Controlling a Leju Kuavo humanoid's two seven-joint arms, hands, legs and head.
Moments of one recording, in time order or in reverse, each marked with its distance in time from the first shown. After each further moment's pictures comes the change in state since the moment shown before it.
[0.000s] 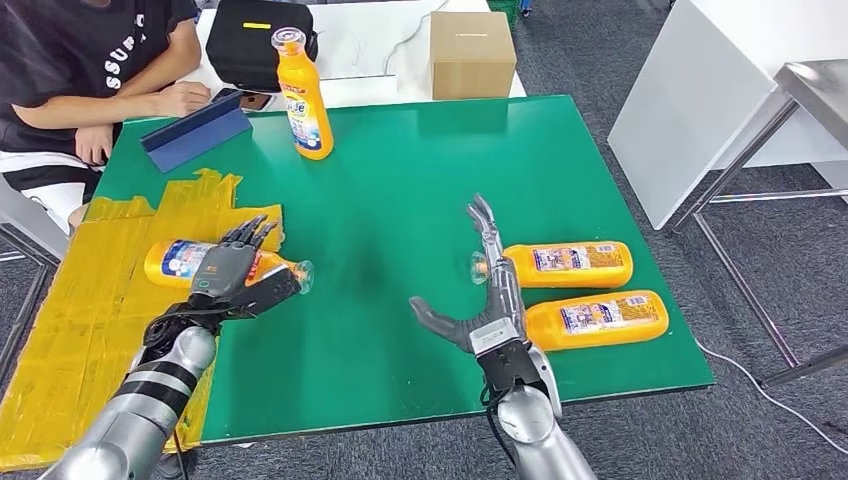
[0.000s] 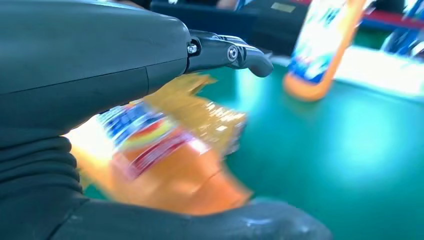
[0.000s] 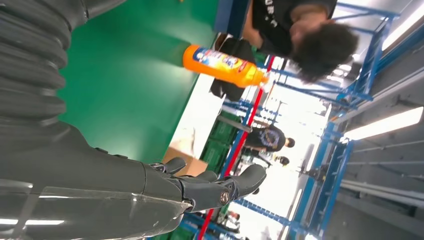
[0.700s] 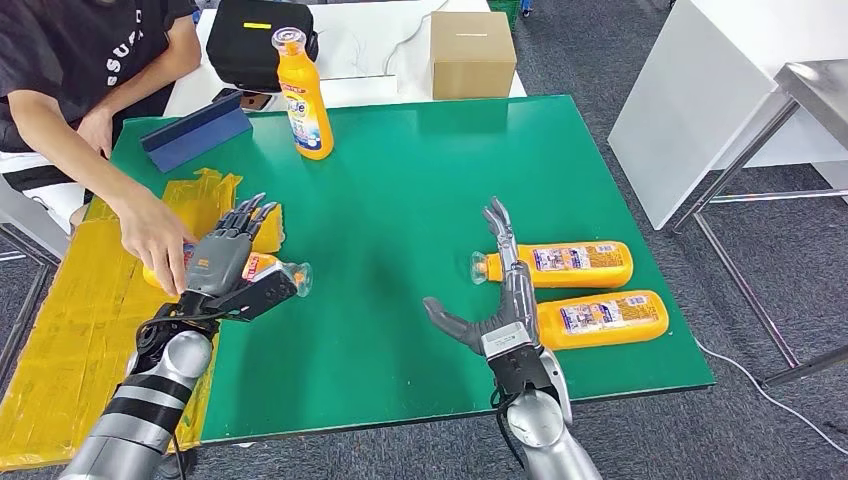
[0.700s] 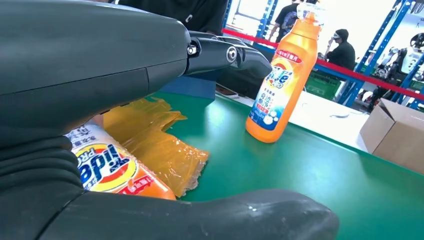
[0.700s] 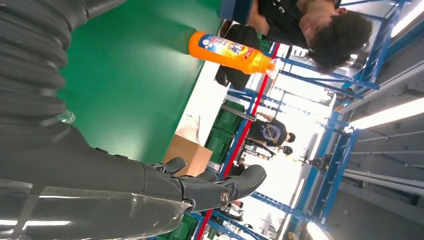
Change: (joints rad) left arm 0.089 0.006 -0.030 -0.265 0.064 -0.006 0.001; right arm 0.022 -0.013 -0.025 -0.025 0.007 -0.015 -0.001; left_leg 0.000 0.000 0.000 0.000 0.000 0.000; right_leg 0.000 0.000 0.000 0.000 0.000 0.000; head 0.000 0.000
